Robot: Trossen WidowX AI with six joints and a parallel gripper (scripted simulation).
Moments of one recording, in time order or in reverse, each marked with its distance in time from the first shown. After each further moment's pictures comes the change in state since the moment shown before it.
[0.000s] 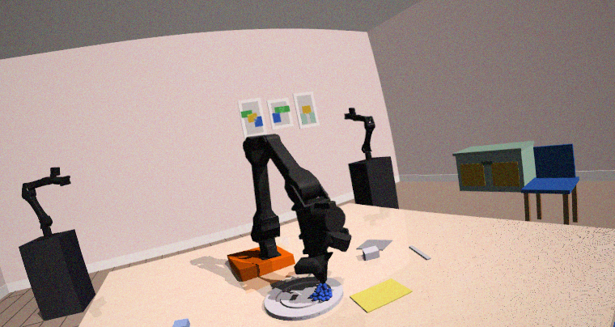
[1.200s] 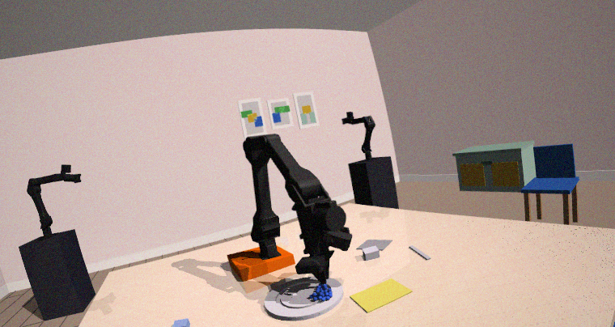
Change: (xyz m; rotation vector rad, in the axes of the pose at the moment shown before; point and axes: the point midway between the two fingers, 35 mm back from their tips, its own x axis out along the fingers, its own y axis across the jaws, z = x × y) arm 0.000 0.002 0.003 -0.005 -0.009 0.007
